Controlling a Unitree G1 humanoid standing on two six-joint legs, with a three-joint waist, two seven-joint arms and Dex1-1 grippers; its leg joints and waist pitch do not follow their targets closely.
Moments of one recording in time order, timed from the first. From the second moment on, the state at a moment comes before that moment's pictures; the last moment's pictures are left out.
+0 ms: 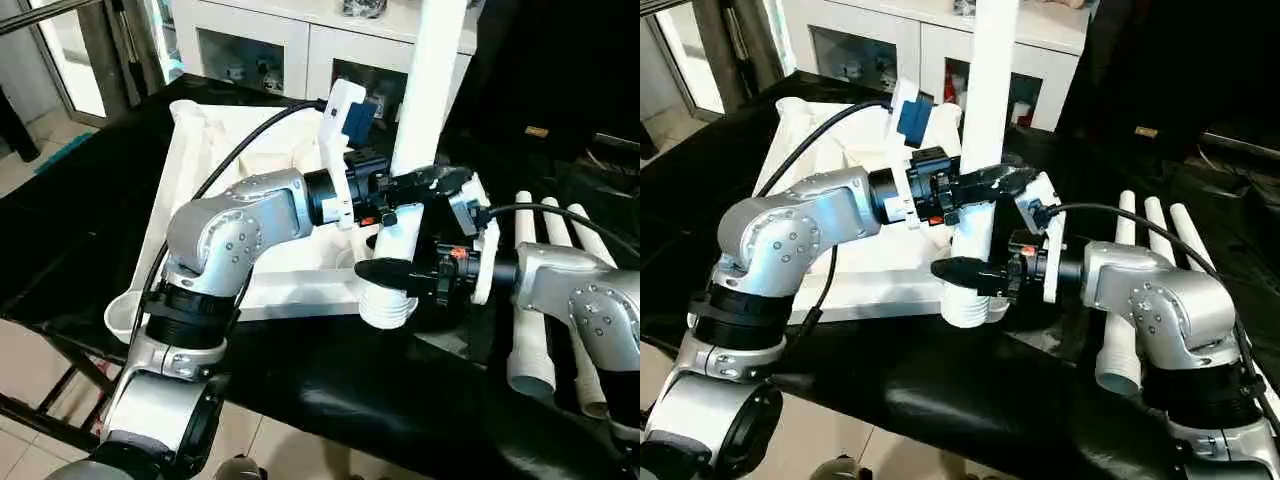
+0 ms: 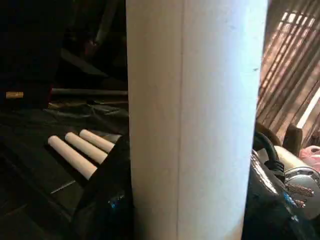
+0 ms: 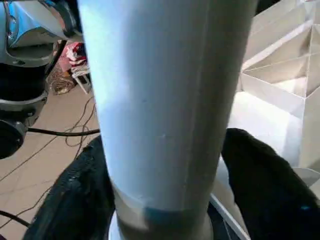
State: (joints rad) left arm -0.82 0.09 -0.08 0.03 -0.67 0.86 -0.67; right arm -0.46 -0.52 0.04 -0.15 0.70 0.93 0.90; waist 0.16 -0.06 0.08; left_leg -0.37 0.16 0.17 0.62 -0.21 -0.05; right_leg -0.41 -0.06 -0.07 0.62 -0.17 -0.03
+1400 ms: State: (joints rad) left arm -0.92 -0.09 0.28 0.16 -0.83 0.57 -0.53; right arm -0.44 -0.35 -0.02 -0.11 0.67 0.81 0.74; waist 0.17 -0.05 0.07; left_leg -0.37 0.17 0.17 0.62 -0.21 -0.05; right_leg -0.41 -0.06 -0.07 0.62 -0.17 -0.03
